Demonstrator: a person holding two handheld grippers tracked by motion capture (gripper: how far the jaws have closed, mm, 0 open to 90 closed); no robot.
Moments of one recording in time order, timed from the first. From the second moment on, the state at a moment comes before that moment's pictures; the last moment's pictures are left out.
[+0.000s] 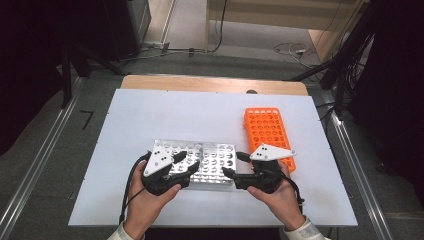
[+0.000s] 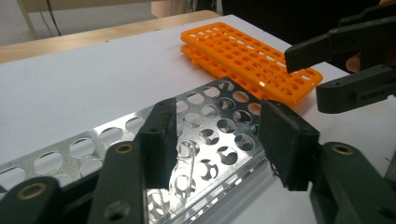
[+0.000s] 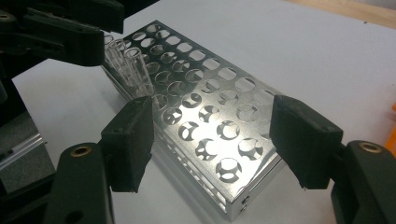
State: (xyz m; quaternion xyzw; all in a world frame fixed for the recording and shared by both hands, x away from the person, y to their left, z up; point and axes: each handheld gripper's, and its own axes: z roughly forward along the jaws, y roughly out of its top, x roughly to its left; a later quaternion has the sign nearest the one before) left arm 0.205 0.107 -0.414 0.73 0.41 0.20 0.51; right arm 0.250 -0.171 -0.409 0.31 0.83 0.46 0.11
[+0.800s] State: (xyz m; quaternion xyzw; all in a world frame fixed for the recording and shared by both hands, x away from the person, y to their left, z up) left arm 0.195 0.151 -0.408 0.68 0.45 0.23 0.53; right arm 0.251 -0.219 -0.421 0.36 0.80 0.45 0.14
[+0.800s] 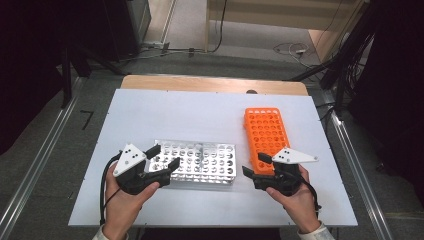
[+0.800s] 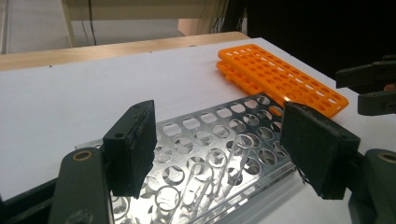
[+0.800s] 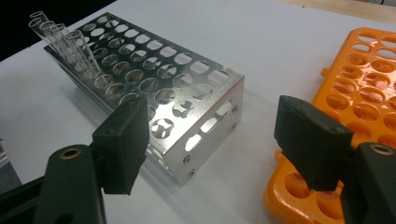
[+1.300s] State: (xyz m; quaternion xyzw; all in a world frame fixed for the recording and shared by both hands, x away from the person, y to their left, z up) left arm 0.191 0.165 -0.409 0.67 0.47 0.24 0.52; right arm 0.251 -0.234 -0.420 0.37 0.79 0.46 0.15
